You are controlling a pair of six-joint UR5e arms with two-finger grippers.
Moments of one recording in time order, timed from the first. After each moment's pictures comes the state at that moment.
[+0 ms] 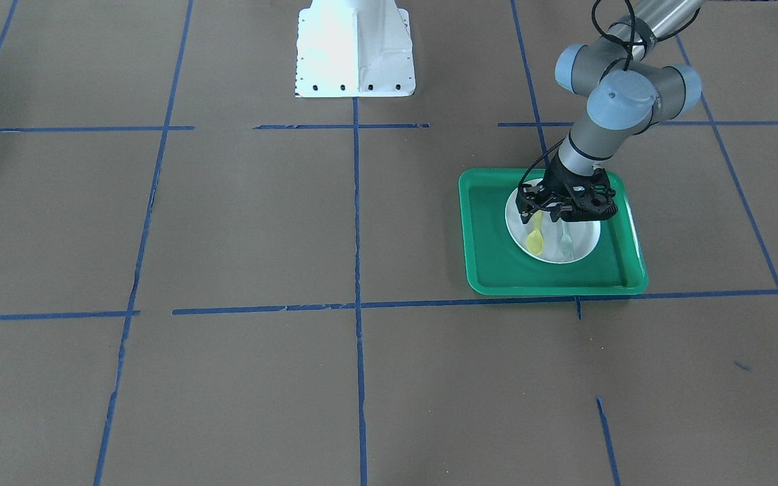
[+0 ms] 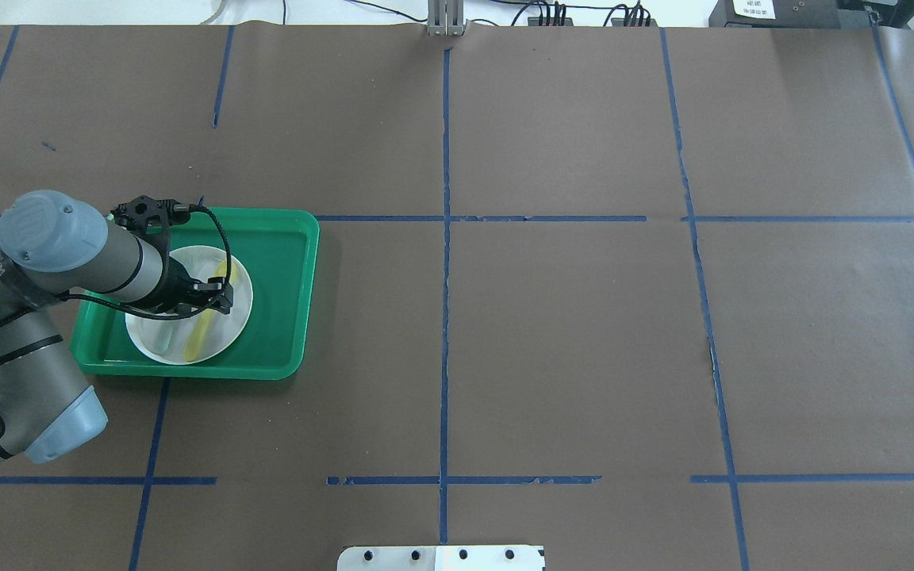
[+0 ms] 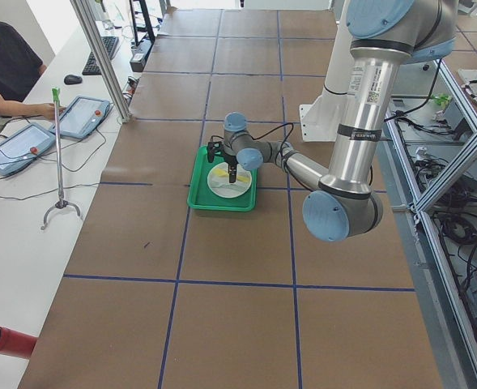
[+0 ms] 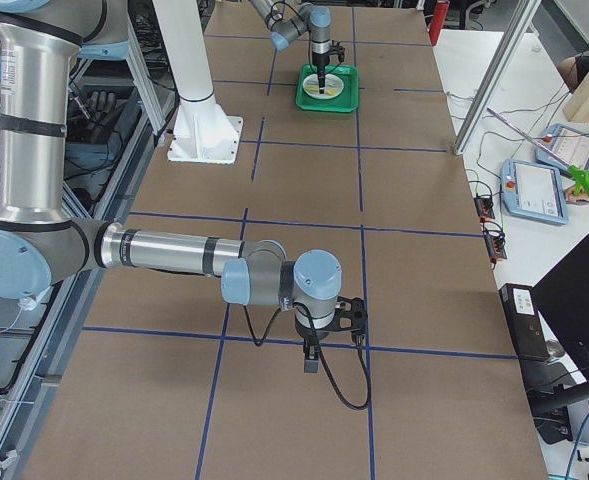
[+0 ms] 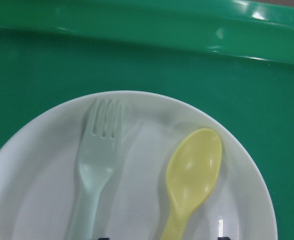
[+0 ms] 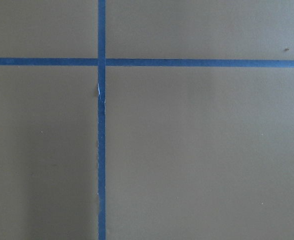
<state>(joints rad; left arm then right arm) -0.67 -1.78 -1.71 -2.01 -1.98 -1.18 1.58 -1.70 1.64 -1.50 2.28 0.01</state>
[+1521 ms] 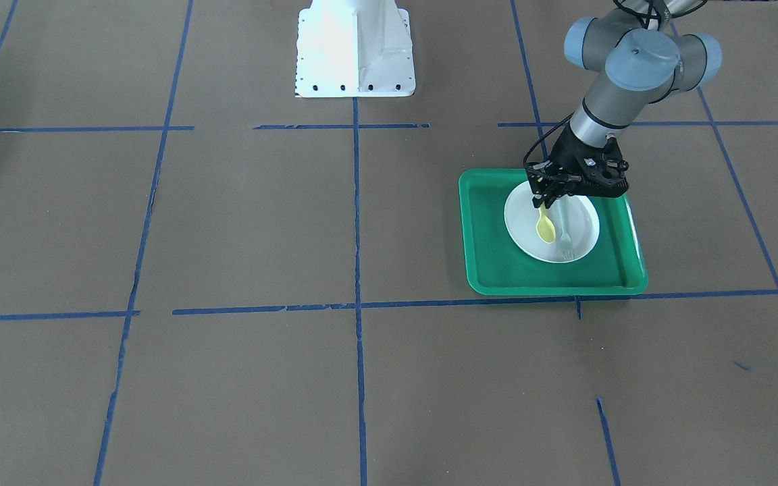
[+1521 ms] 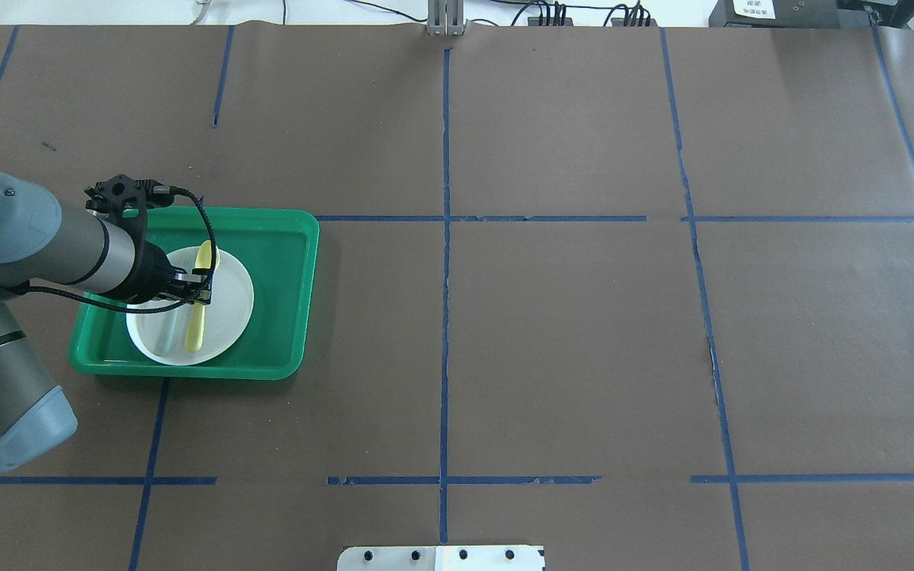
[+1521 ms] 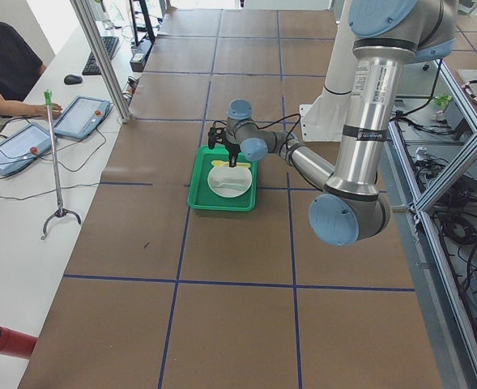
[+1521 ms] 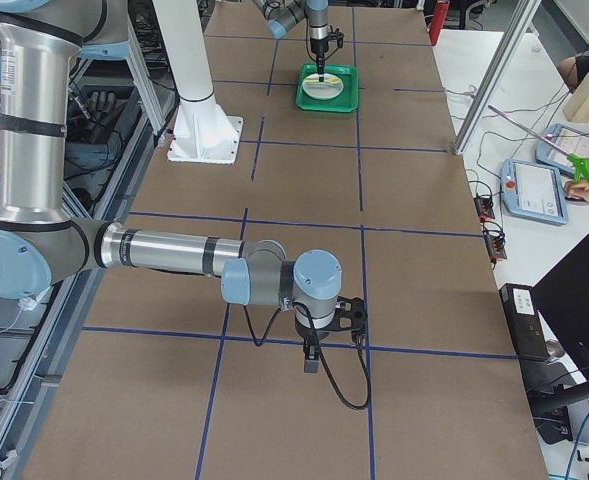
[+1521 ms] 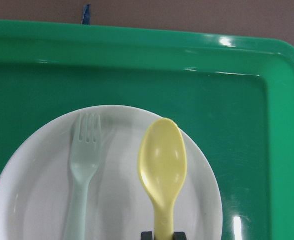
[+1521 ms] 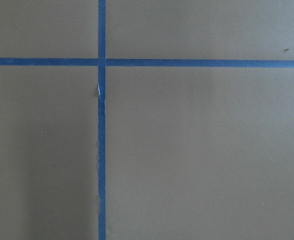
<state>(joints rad) -0.70 -1.75 -1.87 -1.96 -1.99 -1.11 1.58 -1.70 1.64 -1.50 2.28 0.01</state>
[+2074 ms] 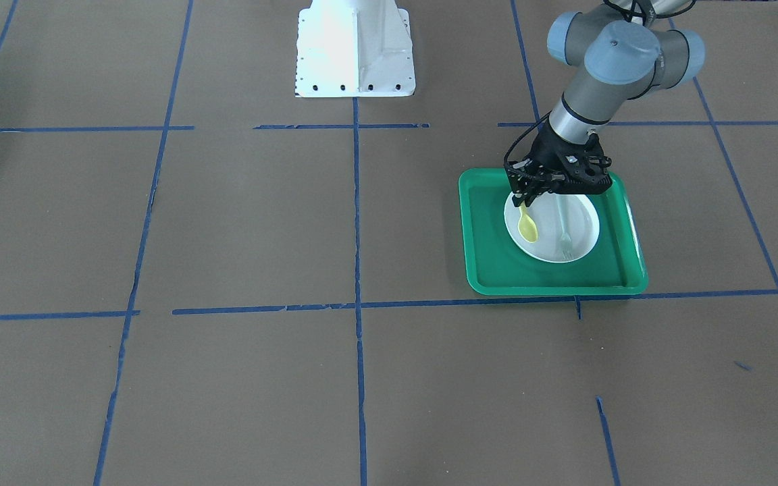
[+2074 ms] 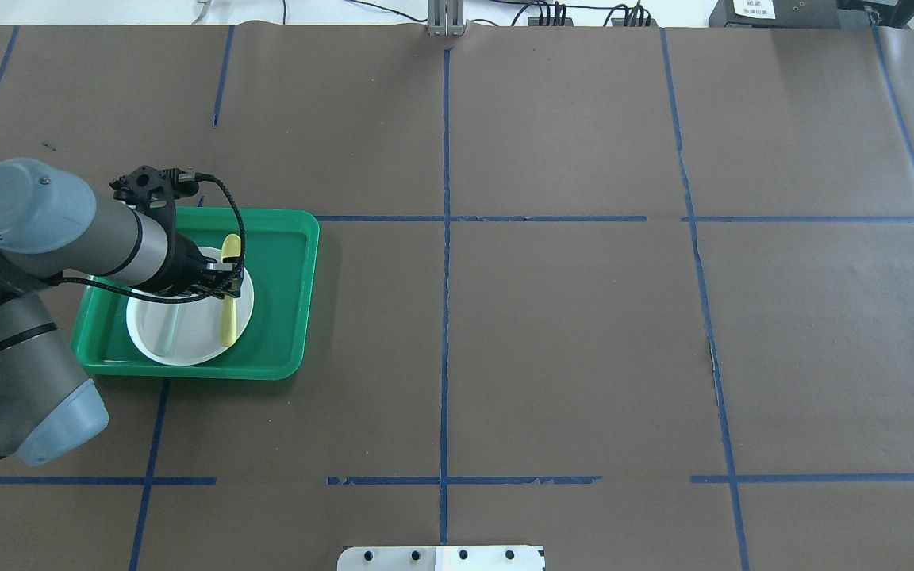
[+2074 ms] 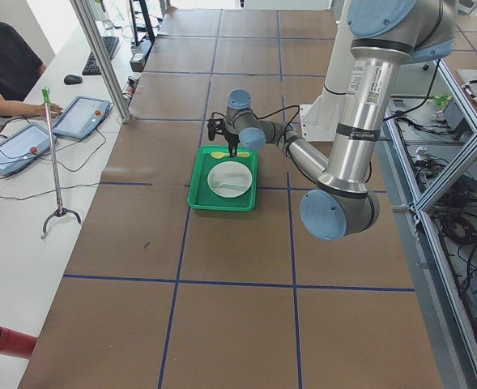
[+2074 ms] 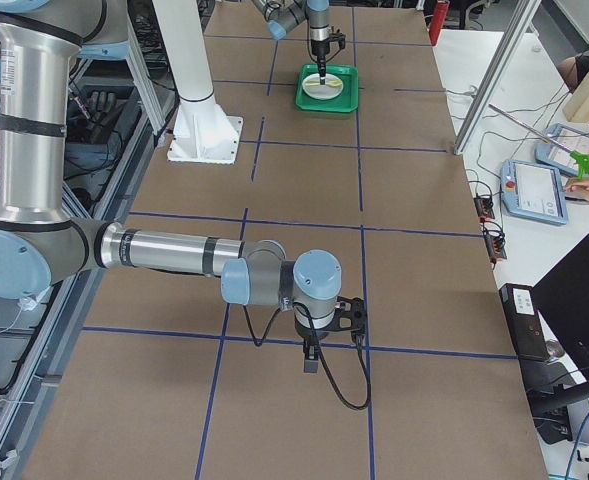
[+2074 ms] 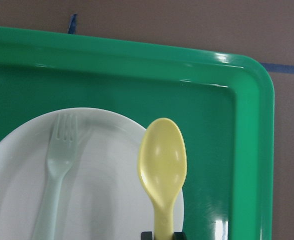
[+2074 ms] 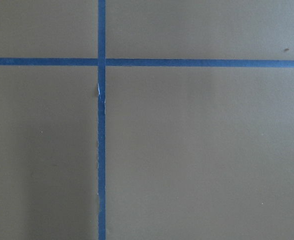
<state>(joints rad) -0.68 -1.83 -1.85 -1.92 -1.98 -1.24 1.58 -1.70 1.64 -1.50 2.28 0.01</state>
